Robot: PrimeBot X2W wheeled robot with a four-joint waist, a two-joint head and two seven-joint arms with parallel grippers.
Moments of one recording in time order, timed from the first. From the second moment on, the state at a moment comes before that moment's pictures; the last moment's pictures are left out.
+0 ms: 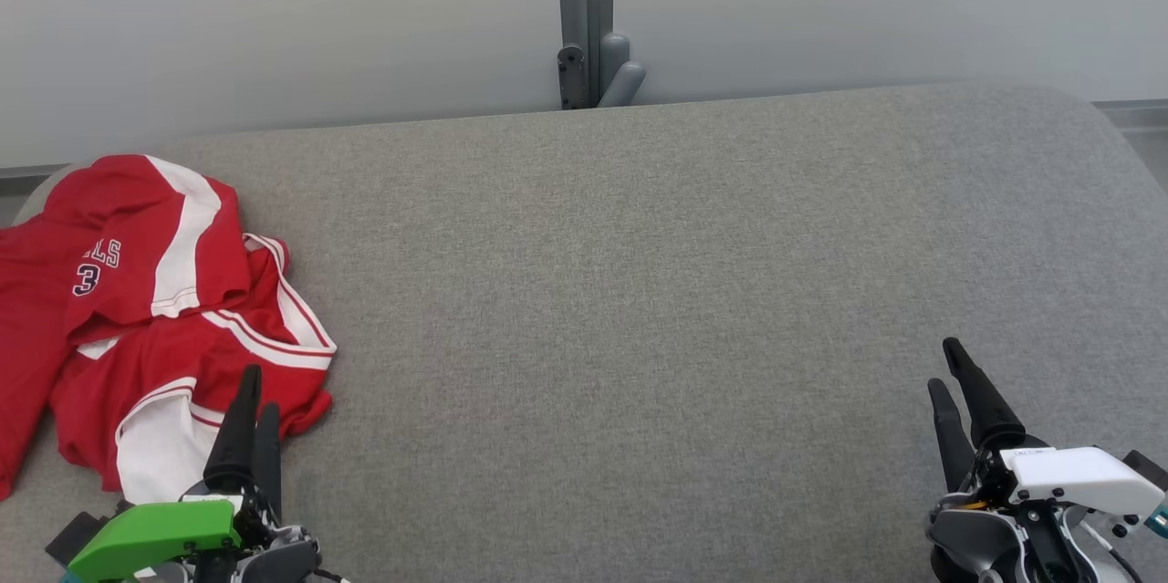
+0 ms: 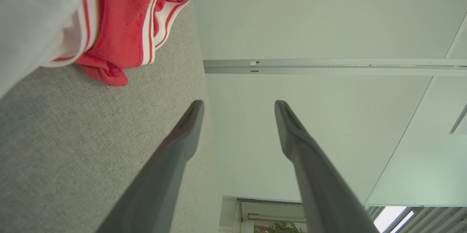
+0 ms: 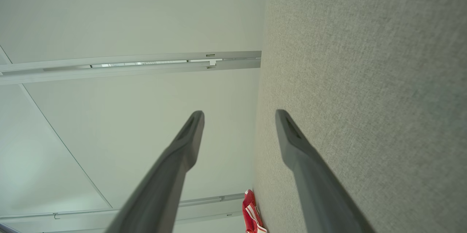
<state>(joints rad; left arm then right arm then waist) -0.05 0.04 0.09 0.26 -1.62 -0.13 0.10 -0.05 -0.04 -0.10 0.26 1.60 0.13 0.09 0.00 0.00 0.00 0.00</state>
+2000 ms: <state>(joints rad) -0.03 0.09 -0.03 0.26 -0.68 -0.12 -0.13 0.00 -0.04 -0.06 0.11 0.43 0.13 -0.13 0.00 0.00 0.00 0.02</state>
